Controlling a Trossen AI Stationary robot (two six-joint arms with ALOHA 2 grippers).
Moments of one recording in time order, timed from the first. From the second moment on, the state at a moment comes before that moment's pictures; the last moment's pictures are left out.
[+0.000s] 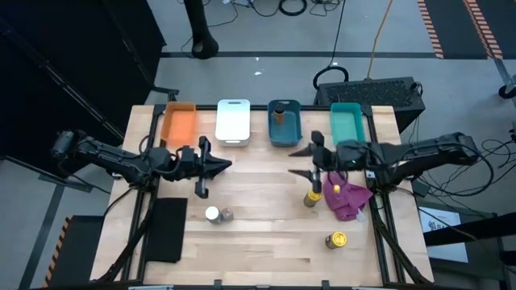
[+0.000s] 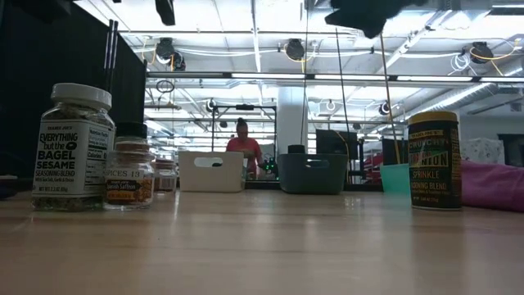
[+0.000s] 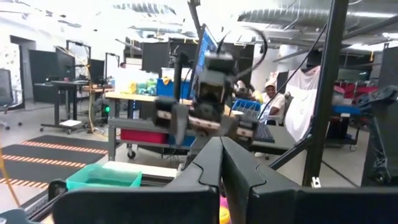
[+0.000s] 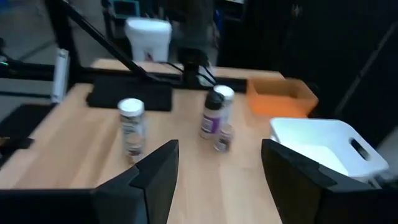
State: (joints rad) left arm -0.19 1.03 0.51 0.78 -0.21 -0.02; right arm 0.10 1.02 0.77 0.01 0.16 -0.03
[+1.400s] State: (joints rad) left arm -0.32 1.27 0.66 0.74 -0.46 -0.23; right arm 0.22 0.69 0.39 0.48 0.41 -0.34
